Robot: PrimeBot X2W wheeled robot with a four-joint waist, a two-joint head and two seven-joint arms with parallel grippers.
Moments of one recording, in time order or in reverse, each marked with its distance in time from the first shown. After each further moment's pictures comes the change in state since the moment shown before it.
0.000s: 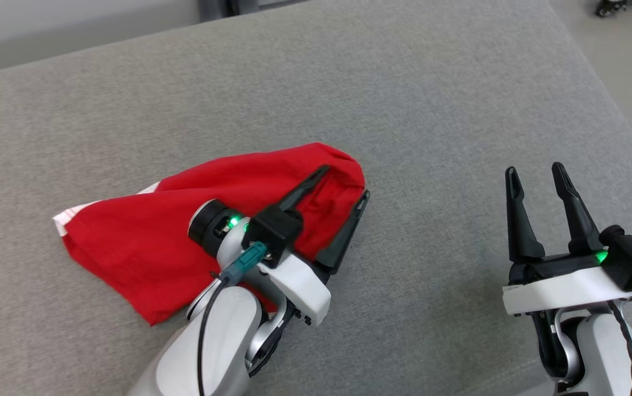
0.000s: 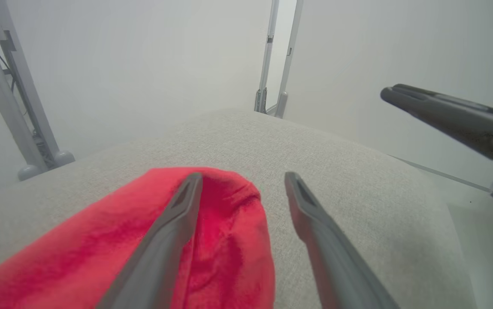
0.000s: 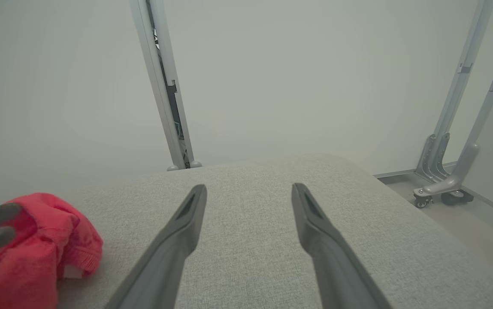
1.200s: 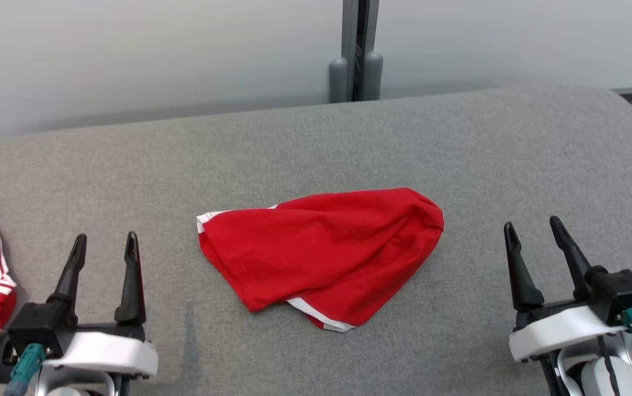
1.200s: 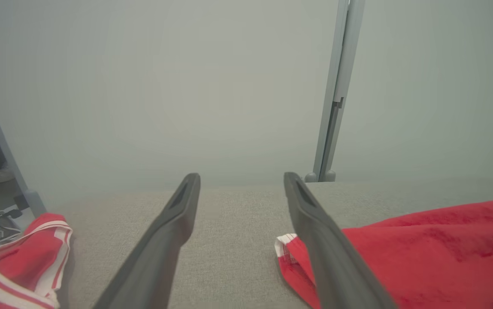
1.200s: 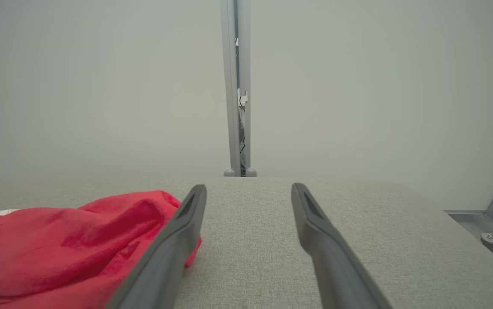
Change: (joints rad) left arm 0.449 0.243 0.405 -0.291 -0.145 0.280 -0.101; right arm 0.119 -0.009 -0.037 0.021 -0.123 0.000 0.060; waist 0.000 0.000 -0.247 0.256
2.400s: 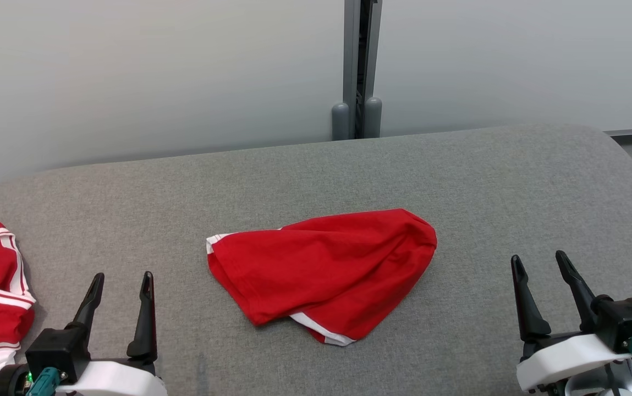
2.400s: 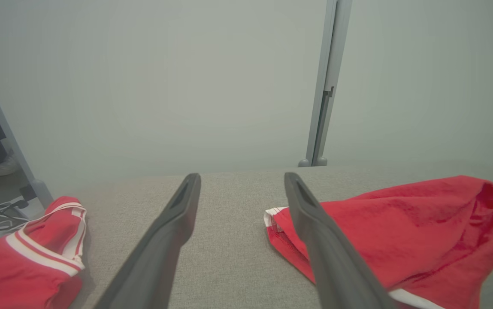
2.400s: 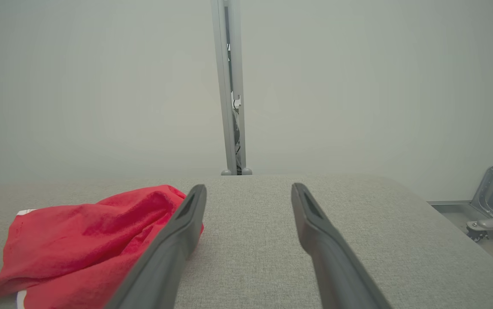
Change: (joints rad) left arm 0.115 0.028 -0.040 -0.081 -0.013 0.037 0.095; right arm 0.108 0.005 -0.024 -0.046 0.016 0.000 0.049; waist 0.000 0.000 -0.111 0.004
